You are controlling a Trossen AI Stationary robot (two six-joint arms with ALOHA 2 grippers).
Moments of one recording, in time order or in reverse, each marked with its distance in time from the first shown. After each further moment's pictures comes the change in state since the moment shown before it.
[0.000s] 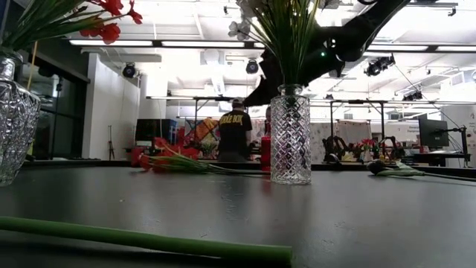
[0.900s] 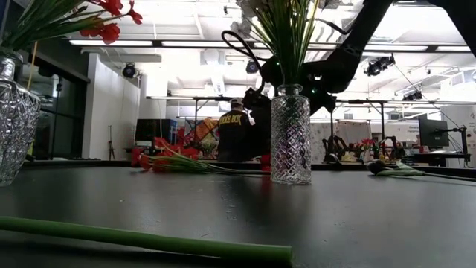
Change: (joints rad) left arm 0.000 0.000 0.000 0.008 0.000 -0.004; right arm 0.138 0.284 0.000 0.052 -0.045 0.003
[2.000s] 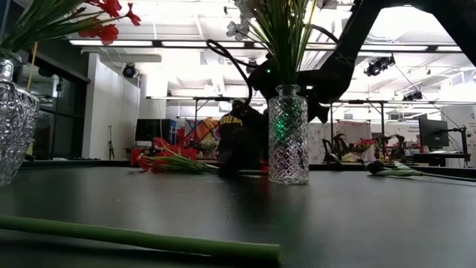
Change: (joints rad) left arm 0.000 0.000 0.000 0.000 0.000 -0.017; right arm 0.060 0.138 0.047 0.051 0.196 0.033
